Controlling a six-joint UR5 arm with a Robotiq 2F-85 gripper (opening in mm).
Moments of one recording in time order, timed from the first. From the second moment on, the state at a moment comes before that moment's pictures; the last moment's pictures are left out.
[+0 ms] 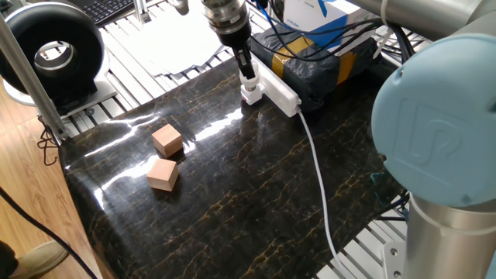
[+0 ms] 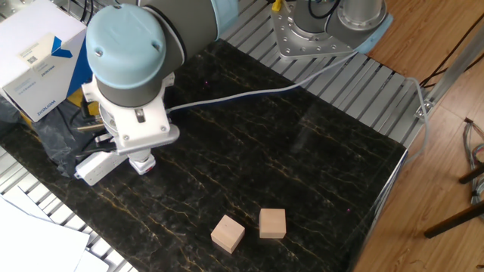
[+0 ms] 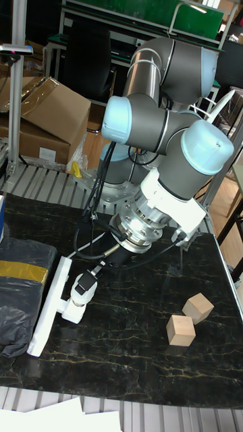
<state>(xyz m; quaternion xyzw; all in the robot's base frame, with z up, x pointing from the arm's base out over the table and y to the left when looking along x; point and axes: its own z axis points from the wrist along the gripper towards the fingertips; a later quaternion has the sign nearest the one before) 0.631 -0.042 0.110 0.49 -0.86 0.13 0.09</state>
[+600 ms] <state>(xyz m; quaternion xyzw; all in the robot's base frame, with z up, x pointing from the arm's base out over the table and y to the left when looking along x) 0.631 -0.034 0.111 0.45 -0.88 0.13 0.08</state>
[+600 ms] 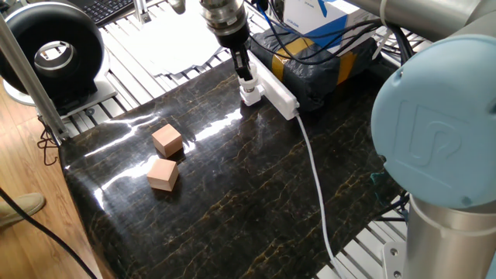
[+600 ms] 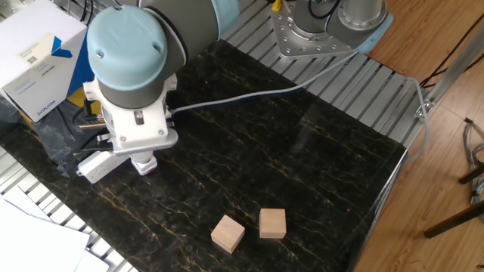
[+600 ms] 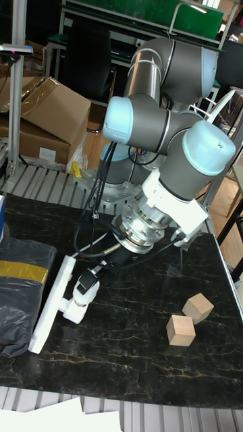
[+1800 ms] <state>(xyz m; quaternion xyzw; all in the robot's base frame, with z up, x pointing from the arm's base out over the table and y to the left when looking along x) 0.638 -0.028 0.110 0.43 -0.89 0.14 0.07</state>
